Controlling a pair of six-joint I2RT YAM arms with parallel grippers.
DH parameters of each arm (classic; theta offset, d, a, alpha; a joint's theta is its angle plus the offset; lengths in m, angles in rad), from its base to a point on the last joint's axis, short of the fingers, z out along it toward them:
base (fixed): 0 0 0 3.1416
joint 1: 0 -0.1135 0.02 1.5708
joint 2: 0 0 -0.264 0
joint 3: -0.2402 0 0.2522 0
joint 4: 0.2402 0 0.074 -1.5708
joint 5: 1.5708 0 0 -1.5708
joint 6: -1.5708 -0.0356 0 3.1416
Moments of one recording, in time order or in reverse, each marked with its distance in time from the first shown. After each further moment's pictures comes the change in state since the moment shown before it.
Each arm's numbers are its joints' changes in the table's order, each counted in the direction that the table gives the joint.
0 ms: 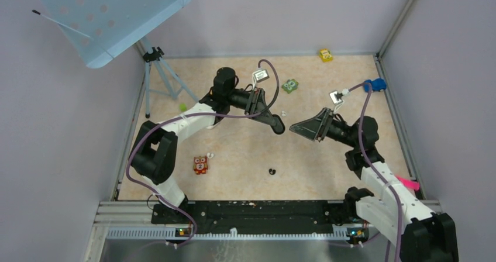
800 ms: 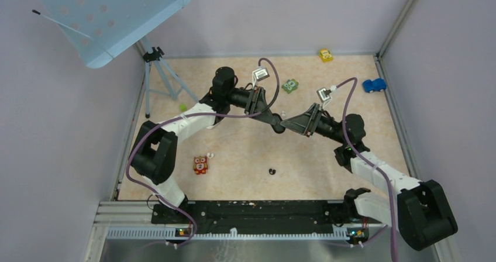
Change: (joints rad) left arm 0.003 0.000 0.000 -0.085 0.013 0.063; right arm -0.133 0.219 0.005 -0.299 0.103 -0.148
